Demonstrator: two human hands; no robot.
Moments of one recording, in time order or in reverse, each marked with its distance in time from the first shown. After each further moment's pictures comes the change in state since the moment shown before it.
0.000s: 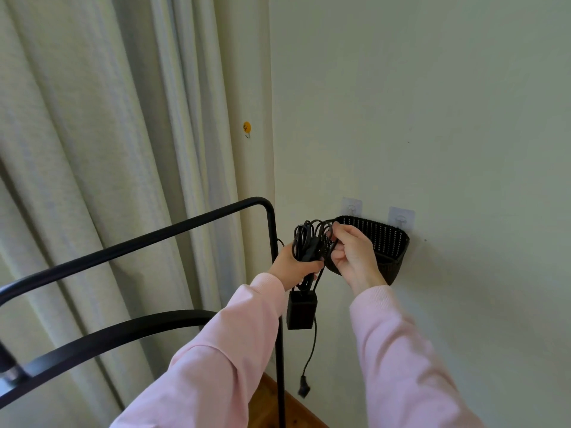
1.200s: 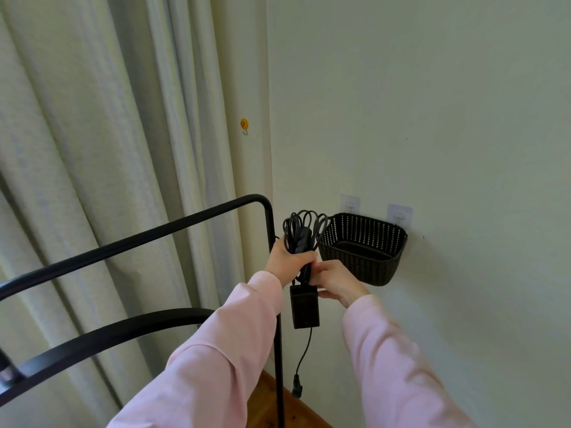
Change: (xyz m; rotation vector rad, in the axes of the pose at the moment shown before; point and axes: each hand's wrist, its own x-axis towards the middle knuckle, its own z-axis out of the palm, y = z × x) left_hand -0.001 0.000 0.001 -0.109 0.172 -0.013; right_hand 0.002 0.044 -0.025 -0.914 -0.232 0.245
